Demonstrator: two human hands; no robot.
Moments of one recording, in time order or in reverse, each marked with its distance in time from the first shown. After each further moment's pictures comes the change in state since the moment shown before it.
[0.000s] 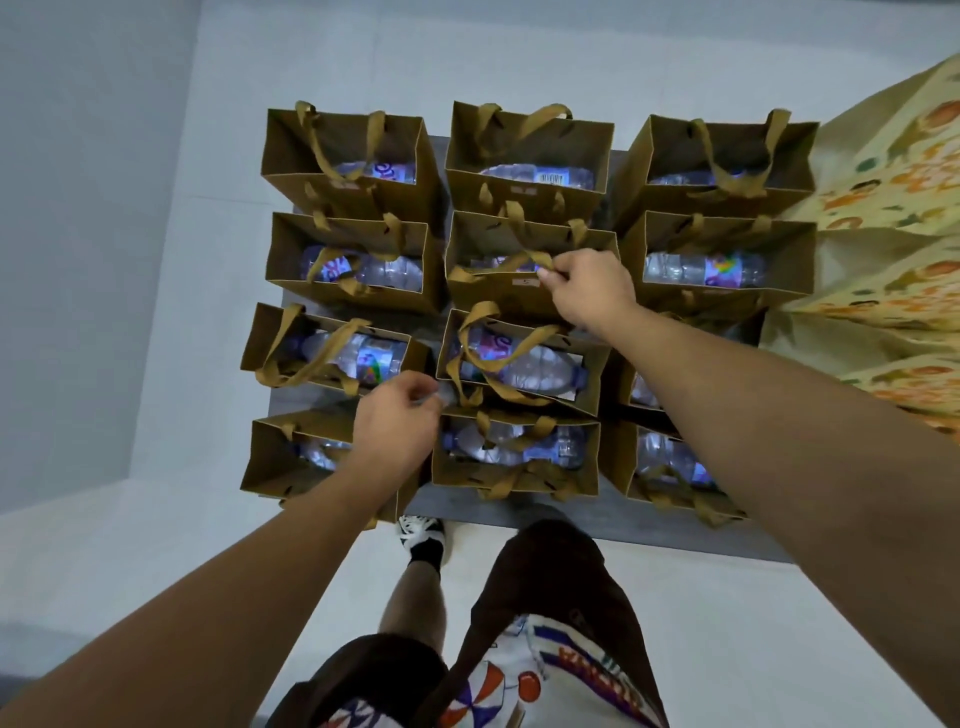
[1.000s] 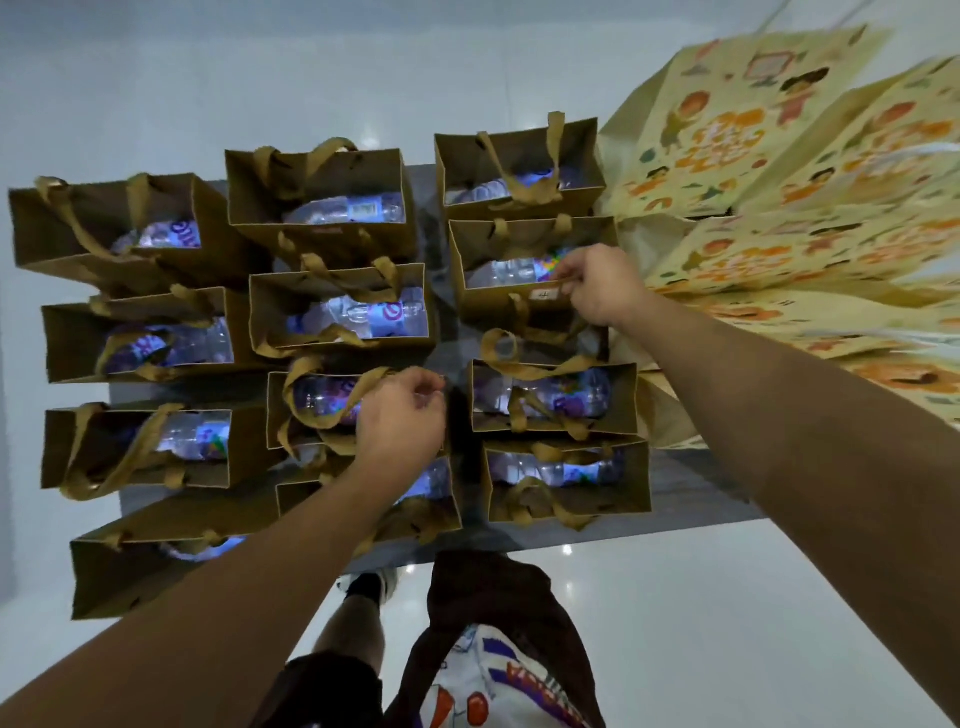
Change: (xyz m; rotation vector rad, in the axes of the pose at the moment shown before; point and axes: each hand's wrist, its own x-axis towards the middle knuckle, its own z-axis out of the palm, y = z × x) left_hand 0.009 0.131 0.131 0.131 -0.087 0.151; right_hand -0.001 0.191 -0.100 0.027 -0.022 0.199
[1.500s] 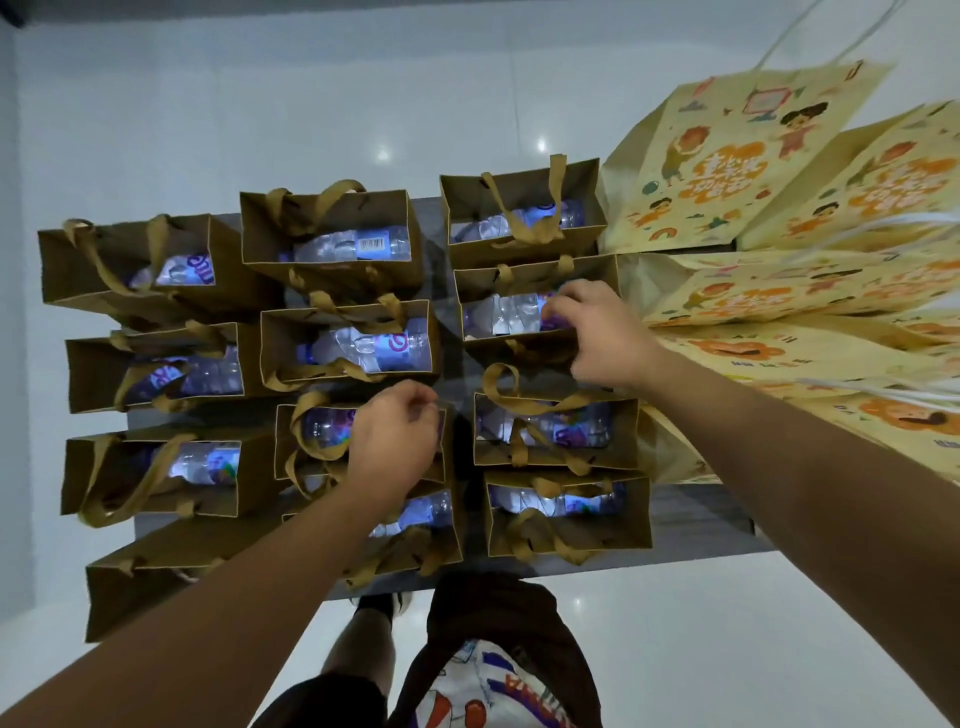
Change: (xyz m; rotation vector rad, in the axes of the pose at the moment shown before) left_hand 0.015 0.015 -0.014 0.021 0.025 -0.010; right_hand -0.017 0.003 -0.007 -0.291 -0.031 -0.284
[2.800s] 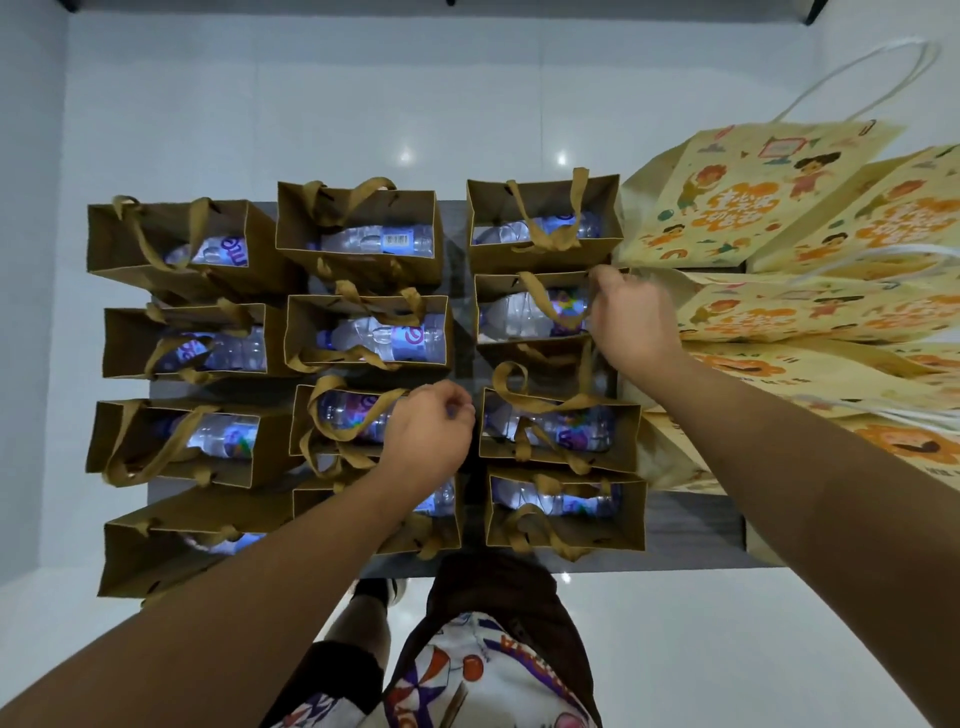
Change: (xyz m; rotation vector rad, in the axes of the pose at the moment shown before) left_hand -0.016 0.012 0.008 0.041 -0.062 0.055; right_hand 0.000 -0.004 -0.018 -0.062 0.352 0.136
